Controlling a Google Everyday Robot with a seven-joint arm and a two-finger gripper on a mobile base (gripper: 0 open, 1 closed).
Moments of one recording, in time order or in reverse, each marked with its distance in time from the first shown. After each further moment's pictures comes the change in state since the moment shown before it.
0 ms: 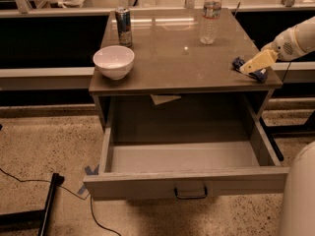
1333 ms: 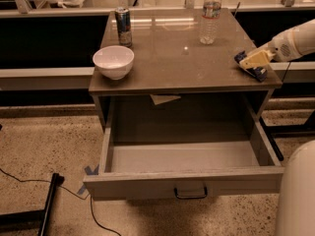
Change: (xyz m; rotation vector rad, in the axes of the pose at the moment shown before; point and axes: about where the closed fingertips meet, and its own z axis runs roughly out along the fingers) arm -0.008 0.002 0.015 -0.059 -0.083 -0.014
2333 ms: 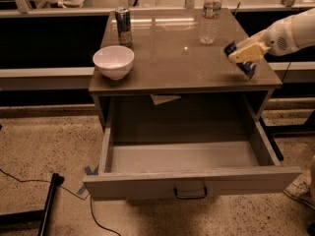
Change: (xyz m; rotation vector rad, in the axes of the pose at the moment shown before) arm -0.054 0.068 -0.025 -0.037 -0.094 -0.128
